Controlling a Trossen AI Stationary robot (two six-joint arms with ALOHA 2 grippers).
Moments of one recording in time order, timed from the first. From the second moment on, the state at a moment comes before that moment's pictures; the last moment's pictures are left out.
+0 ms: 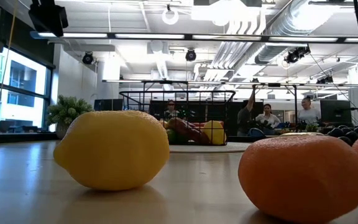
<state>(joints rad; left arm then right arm) -0.08 0.99 1.04 -1.04 0.01 -0.60 0.36 2.08 2.34 -1.57 0.05 0.69</state>
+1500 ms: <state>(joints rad) -0.09 0.99 1.04 -1.04 0.01 -0.63 0.67 2.42 2.34 -1.44 0.05 0.46</state>
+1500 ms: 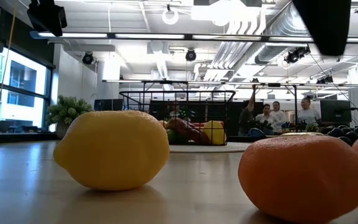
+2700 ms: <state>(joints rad) -0.09 0.99 1.04 -1.05 -0.09 -0.72 0.63 2.56 2.34 -1.45 -0.01 0.50</state>
